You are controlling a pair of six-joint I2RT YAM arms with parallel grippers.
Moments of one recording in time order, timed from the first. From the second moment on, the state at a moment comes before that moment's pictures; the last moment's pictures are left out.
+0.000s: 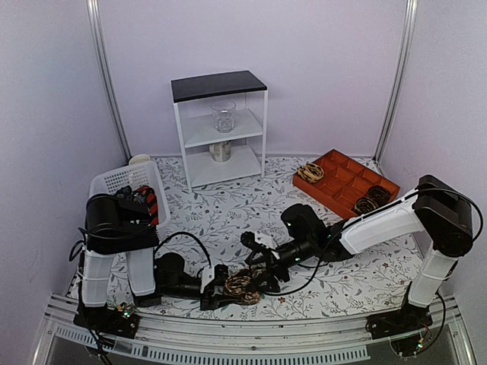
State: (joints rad) left arm -1.06 2.15 0.27 1.57 0.38 0.11; right arm 1.00 1.76 0.82 0.29 -0.66 -0.13
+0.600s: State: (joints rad) left arm -1.05 2.14 0.27 1.57 0.37 0.11; right arm 1.08 1.78 0.87 0.12 -0.52 -0.12
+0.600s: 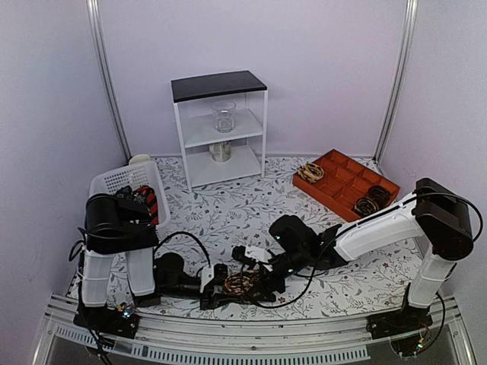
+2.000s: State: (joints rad) left arm -1.05 2.13 0.25 1.57 0.31 0.09; right arm 1.21 1.76 0.85 0.17 -0.19 -0.06
